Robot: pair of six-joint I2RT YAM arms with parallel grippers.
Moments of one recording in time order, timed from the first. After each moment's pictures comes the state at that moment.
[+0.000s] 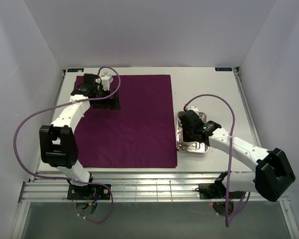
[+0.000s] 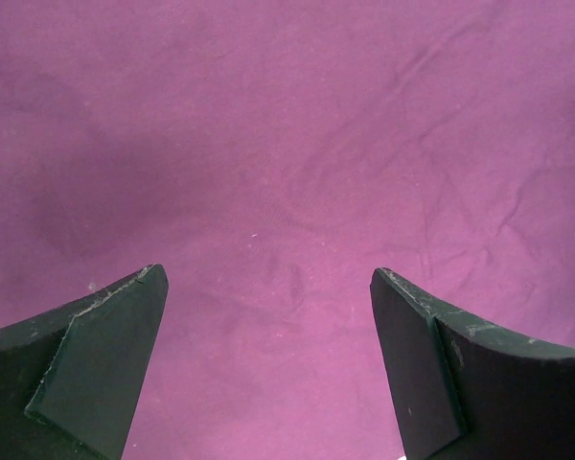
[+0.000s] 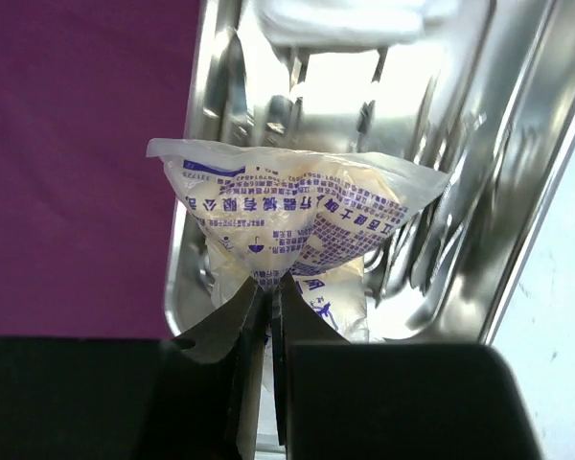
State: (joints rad) left arm -0.11 1.65 1.32 -0.61 0.32 0.01; right arm 0.71 1.25 0.84 -0.57 0.29 0.46
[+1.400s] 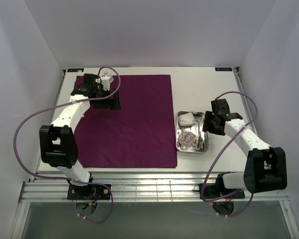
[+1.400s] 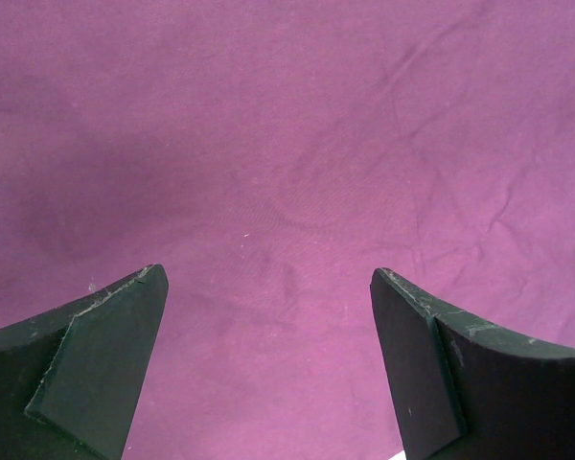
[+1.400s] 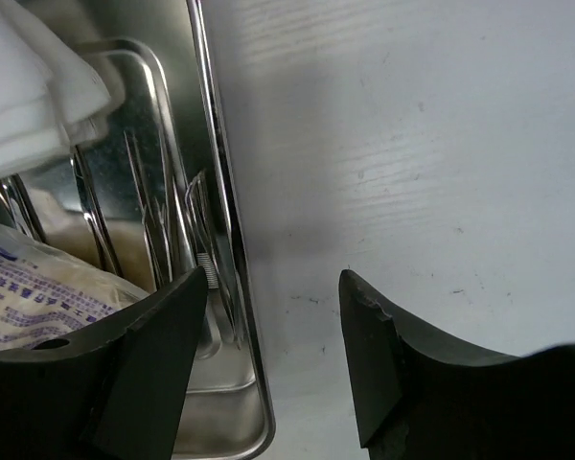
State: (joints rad) left arm -0.11 1.65 1.32 -0.61 0.34 0.01; right arm 0.18 1.31 0.84 -0.58 0.16 0.30
